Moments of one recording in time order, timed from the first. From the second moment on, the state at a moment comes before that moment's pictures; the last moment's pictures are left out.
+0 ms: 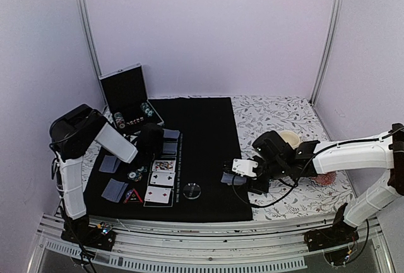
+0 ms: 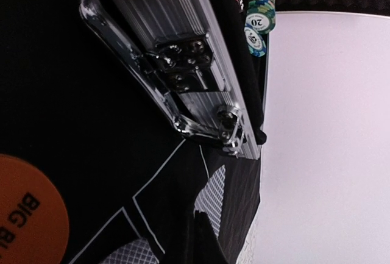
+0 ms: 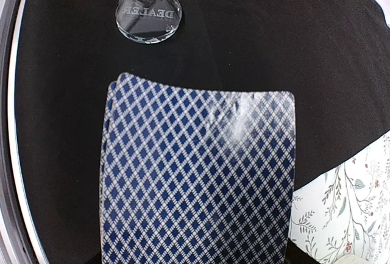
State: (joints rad) left arm -0.58 2.04 0.86 0.66 -0.58 -1.72; right arm 0.95 1.45 0.80 -0.26 -0.06 -0.50
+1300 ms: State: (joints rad) left arm -0.61 1.34 0.59 0.58 -0.19 -0.92; right arm 0.95 1.80 0.99 -0.18 -0.22 -0.61
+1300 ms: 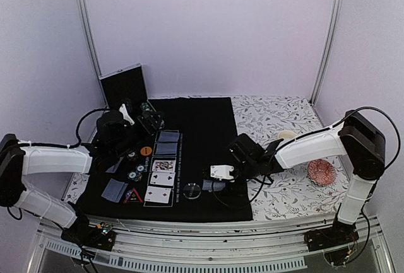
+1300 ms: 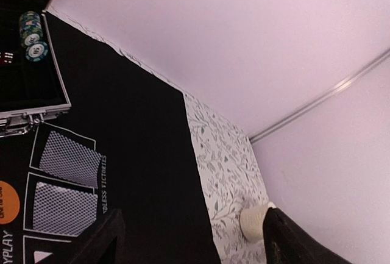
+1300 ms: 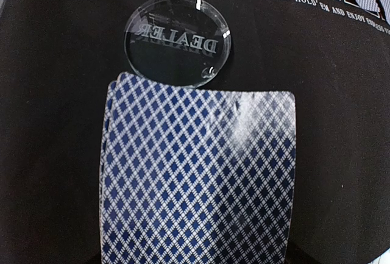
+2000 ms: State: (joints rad) left arm -0.76 1.68 0.73 0.20 0.47 -0.56; right arm 0.93 1.92 1.12 -0.22 -0.22 -0.62
